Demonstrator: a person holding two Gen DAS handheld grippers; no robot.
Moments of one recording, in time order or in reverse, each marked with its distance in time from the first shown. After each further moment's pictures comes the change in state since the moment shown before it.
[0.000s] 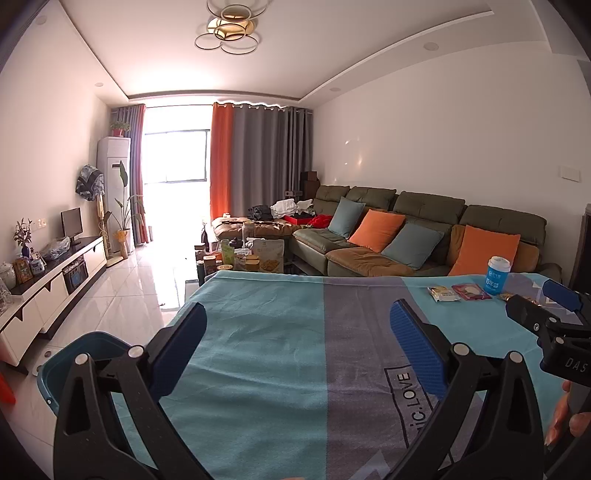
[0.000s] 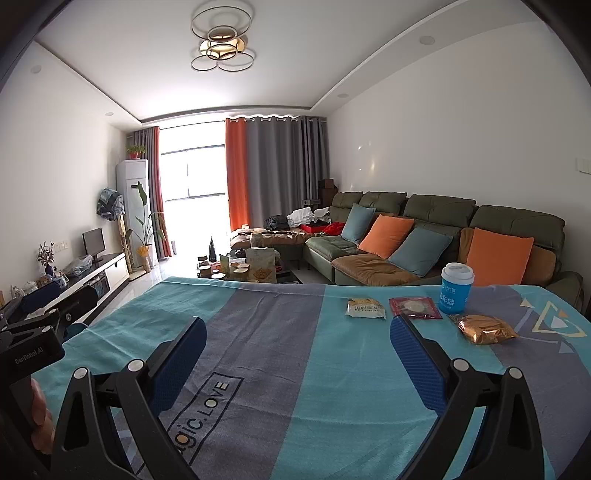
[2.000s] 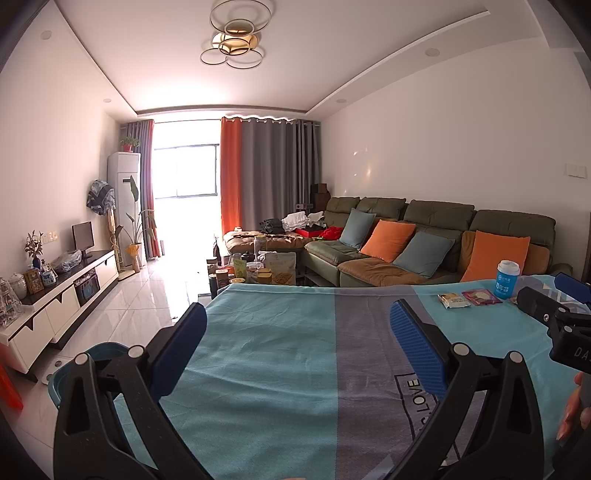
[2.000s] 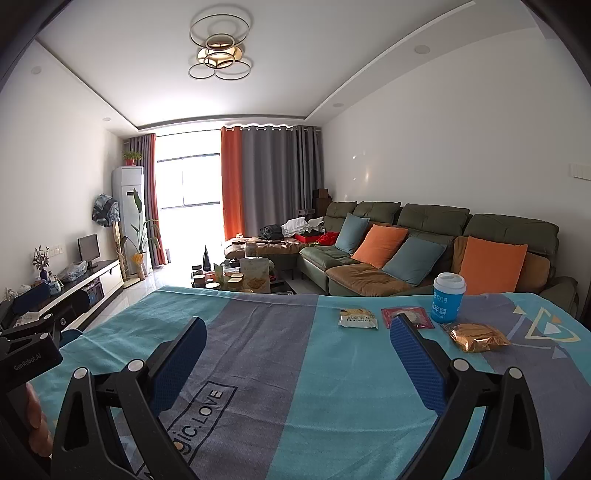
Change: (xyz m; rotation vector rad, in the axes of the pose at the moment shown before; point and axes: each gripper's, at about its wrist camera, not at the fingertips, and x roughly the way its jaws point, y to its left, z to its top) left arm -0.018 0.000 0.000 0.025 -0.057 0.047; right arm -0.009 -0.003 0.006 -0.001 -0.035 -0.025
